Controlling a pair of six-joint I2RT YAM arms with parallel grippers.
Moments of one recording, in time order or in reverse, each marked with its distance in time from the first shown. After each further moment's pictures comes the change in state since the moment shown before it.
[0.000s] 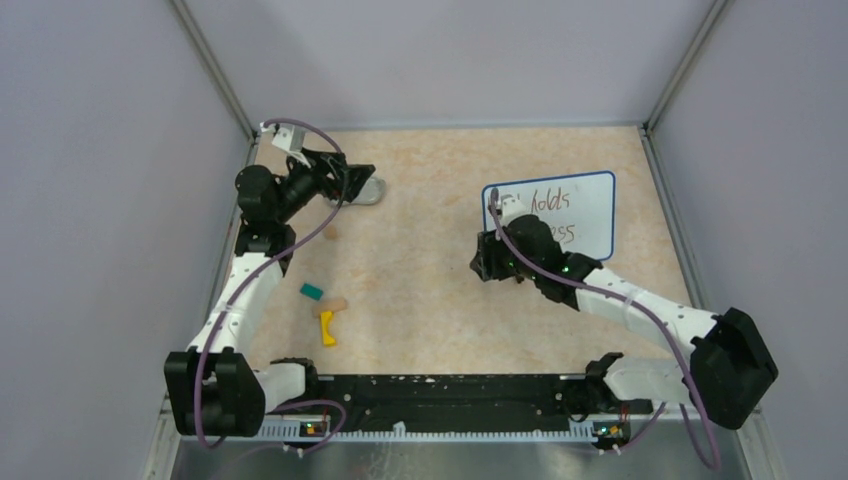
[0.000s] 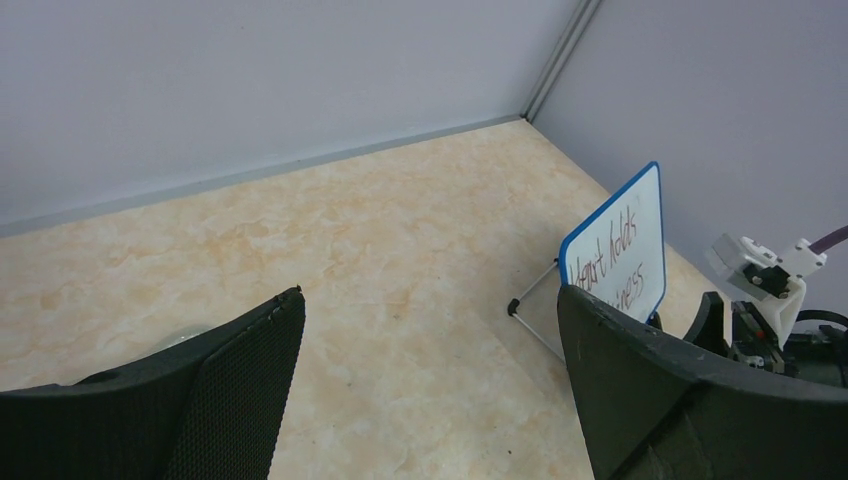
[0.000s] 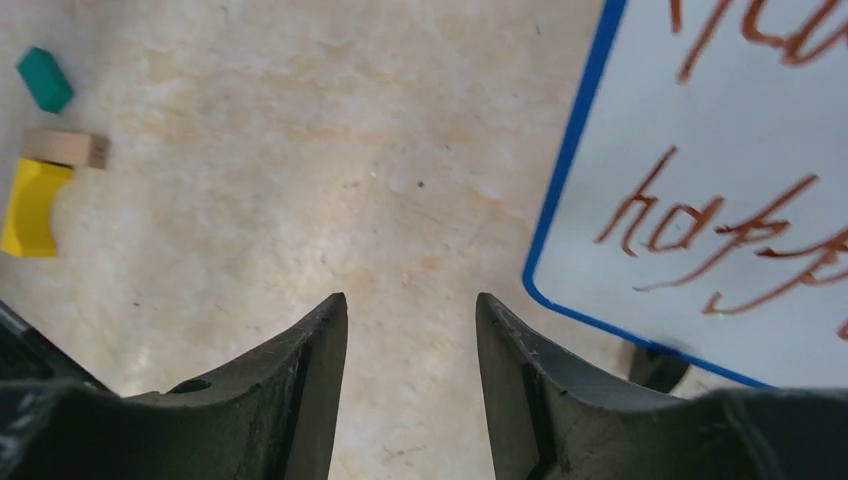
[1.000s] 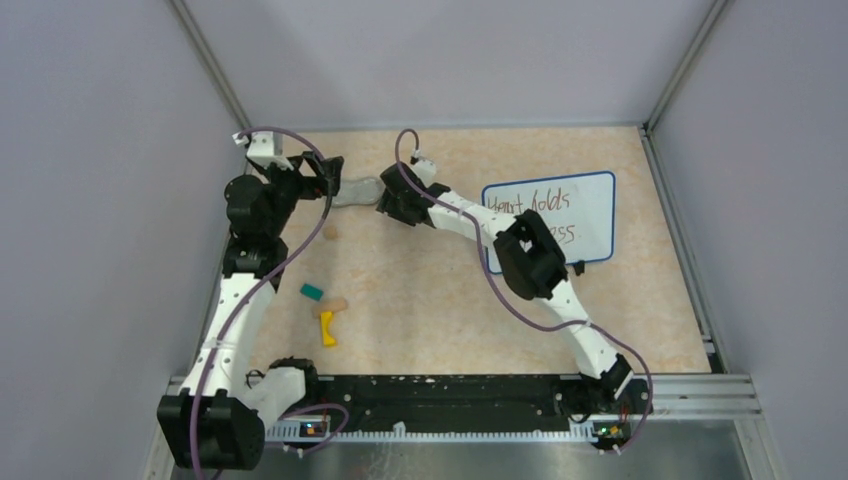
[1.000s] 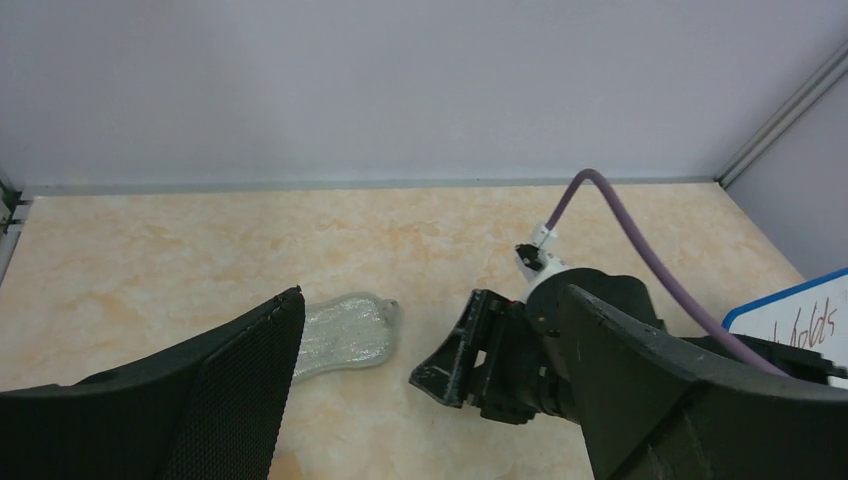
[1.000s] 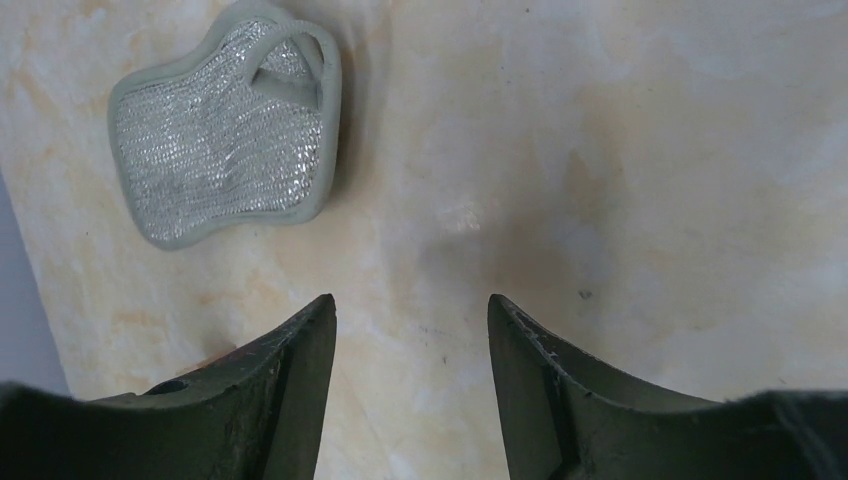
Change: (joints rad) left arm -0.001 -0.161 0.004 -0.224 -0.436 0.135; right arm 0.101 1.237 1.296 -0.209 0.232 0.697
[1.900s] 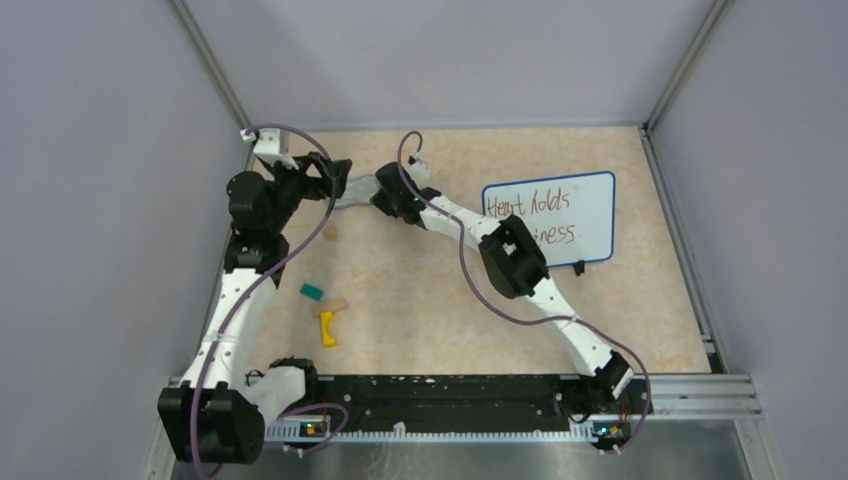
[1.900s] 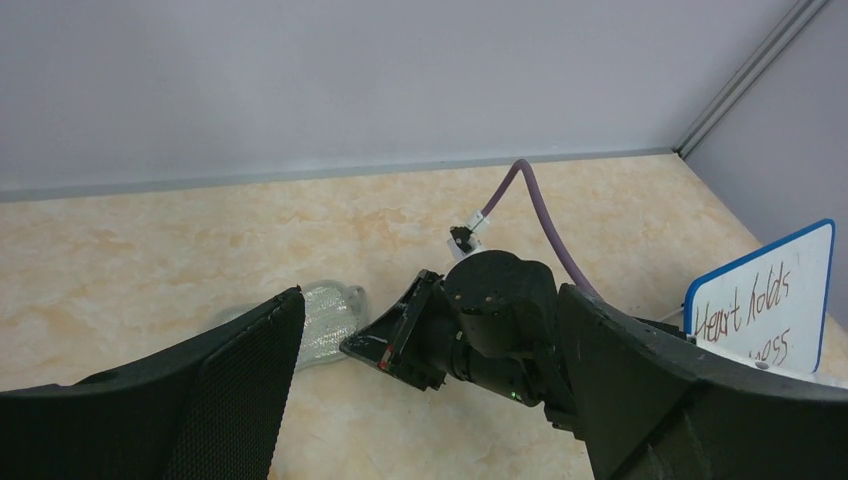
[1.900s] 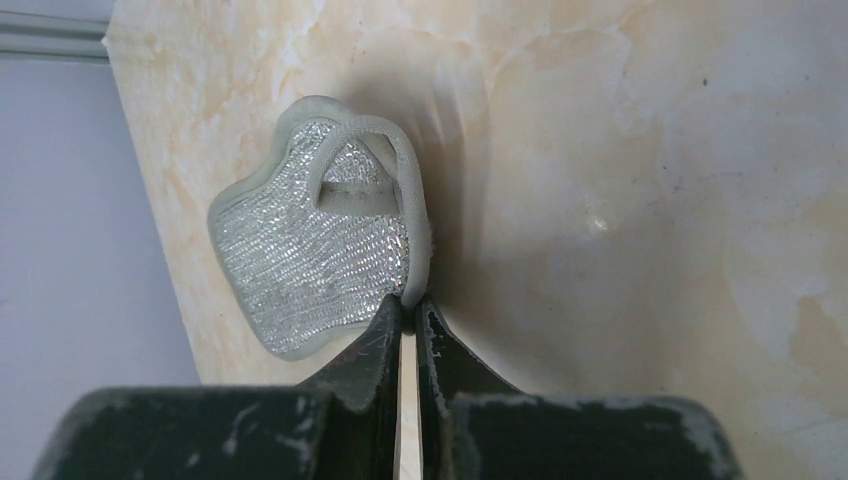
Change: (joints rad) left arm 0.000 0.032 0.013 0.000 0.102 -0.008; right arm -0.015 0.271 0.286 0.136 -0.032 0.217
